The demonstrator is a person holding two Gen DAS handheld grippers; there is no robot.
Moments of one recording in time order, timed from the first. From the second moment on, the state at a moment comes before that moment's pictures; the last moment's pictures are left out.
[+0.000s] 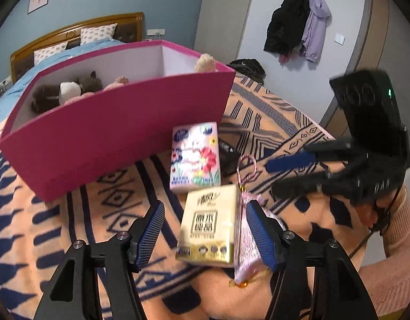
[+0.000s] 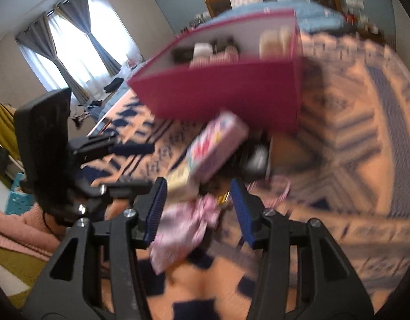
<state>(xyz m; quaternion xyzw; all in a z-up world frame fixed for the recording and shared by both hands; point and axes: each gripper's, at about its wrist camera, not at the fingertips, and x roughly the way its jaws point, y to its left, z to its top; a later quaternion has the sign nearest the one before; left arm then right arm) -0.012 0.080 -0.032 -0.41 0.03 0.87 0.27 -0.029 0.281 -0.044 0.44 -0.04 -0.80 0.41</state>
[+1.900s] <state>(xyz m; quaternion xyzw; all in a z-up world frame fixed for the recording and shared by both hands) -0.013 0.107 -0.032 -0.44 -0.02 0.83 0.34 -0.046 0.290 -0.031 0.40 -0.04 -0.84 0.36</state>
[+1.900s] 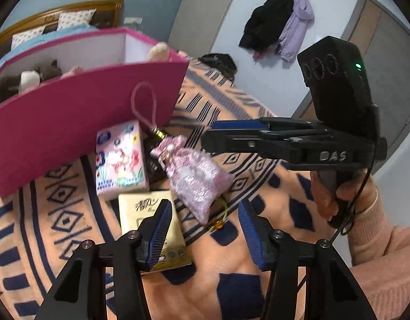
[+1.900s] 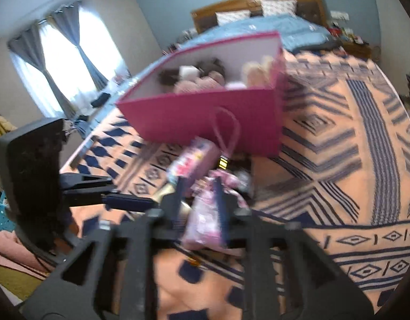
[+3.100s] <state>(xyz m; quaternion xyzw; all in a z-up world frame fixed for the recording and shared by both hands) -0.049 0.109 0.044 -0.36 -0.01 0.87 0.34 -0.064 0.263 0.047 0.30 -0.02 -0.85 0.43</state>
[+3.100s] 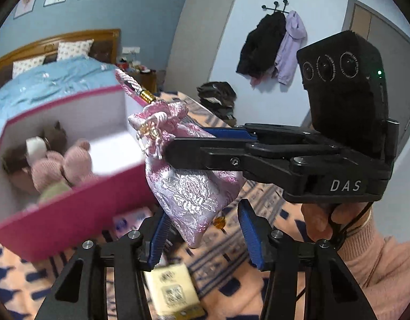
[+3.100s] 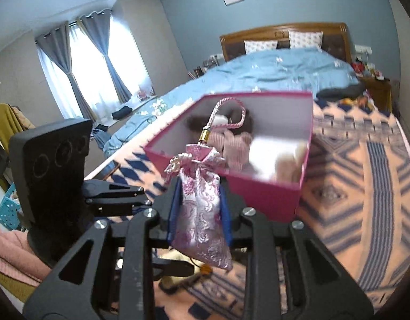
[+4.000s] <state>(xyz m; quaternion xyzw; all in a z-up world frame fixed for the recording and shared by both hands) -0.218 0.091 0.033 -0.42 -0.04 0.87 0.26 -0.215 0.218 0.056 0.33 0.01 -0.87 0.38</state>
